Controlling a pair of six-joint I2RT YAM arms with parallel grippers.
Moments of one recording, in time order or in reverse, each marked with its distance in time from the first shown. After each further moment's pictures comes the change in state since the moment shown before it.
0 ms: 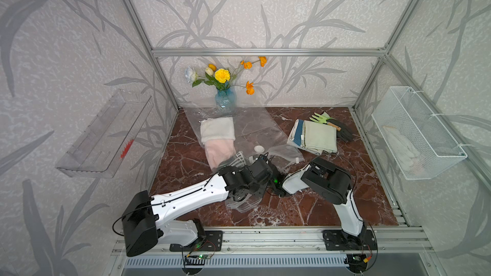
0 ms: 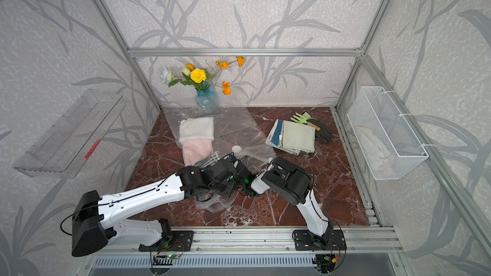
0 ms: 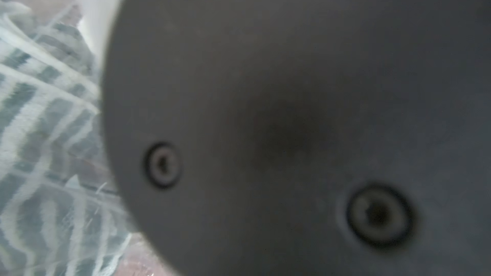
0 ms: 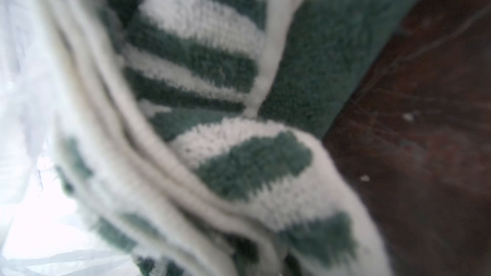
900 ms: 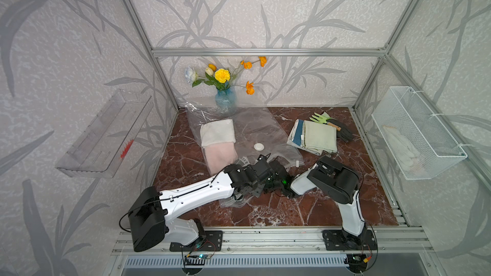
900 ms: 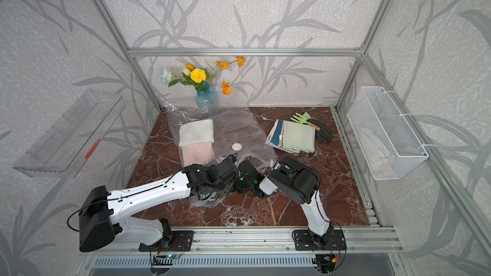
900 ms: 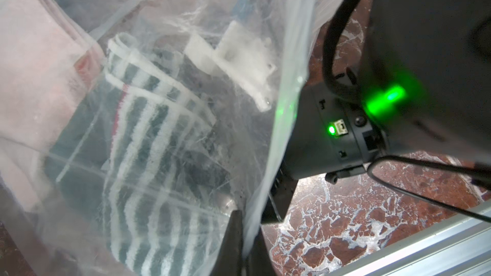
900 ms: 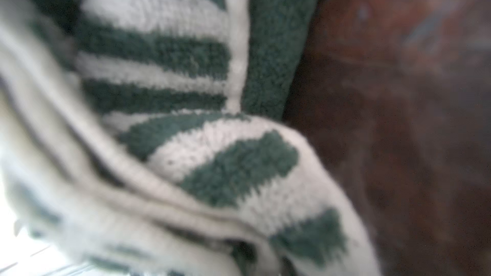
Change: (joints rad) left arm 0.010 0.061 0.031 -0.083 -0.134 0.064; right arm -0.048 -0.066 -0.134 -0.010 -0.195 0.044
